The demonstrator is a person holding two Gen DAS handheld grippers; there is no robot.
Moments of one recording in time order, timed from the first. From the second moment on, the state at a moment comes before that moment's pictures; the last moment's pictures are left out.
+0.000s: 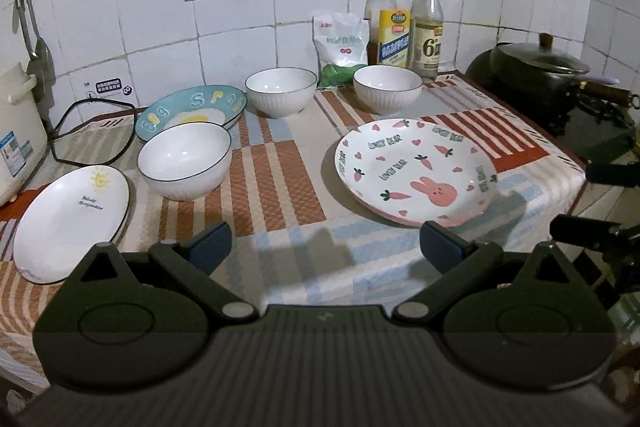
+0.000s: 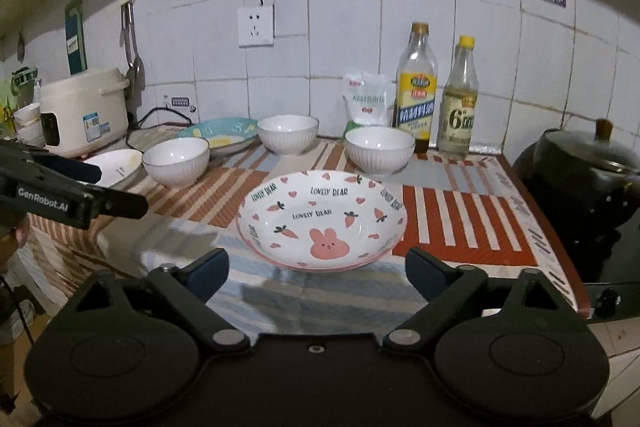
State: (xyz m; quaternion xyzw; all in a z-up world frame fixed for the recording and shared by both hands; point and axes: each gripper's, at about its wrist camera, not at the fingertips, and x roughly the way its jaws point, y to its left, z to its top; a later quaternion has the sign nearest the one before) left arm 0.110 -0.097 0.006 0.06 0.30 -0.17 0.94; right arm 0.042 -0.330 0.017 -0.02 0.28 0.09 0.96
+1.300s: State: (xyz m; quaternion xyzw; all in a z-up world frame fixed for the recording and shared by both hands) left arm 0.235 -0.155 -0.067 0.00 0.39 -0.22 0.90; right arm 0.200 -0.402 -0.055 0.13 0.41 0.10 0.90
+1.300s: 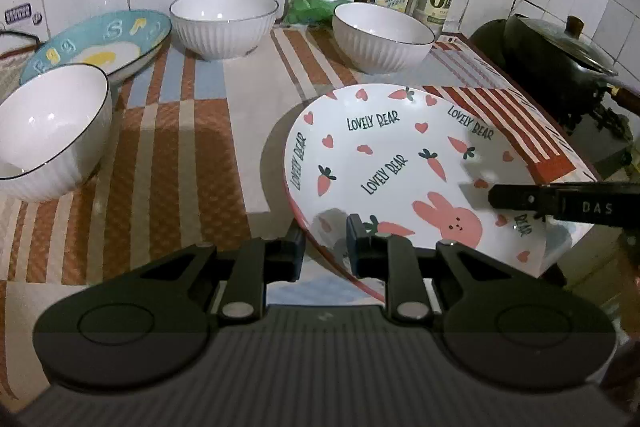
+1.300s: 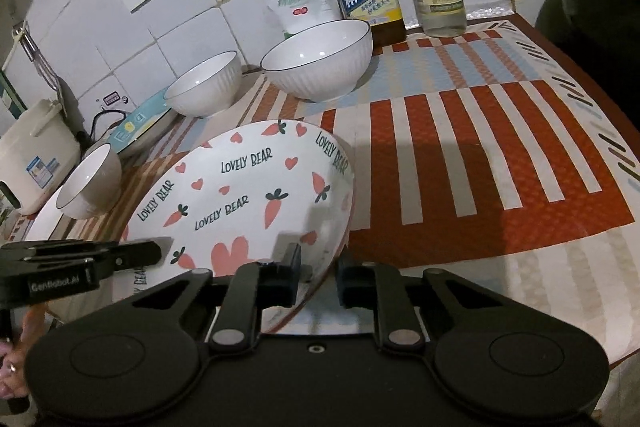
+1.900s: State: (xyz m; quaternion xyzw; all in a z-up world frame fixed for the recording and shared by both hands) left arm 0.213 -0.122 -0.054 0.03 0.34 -0.17 0.92; right arm 0.201 -0.355 -0.045 0.09 0.38 0.12 0.91
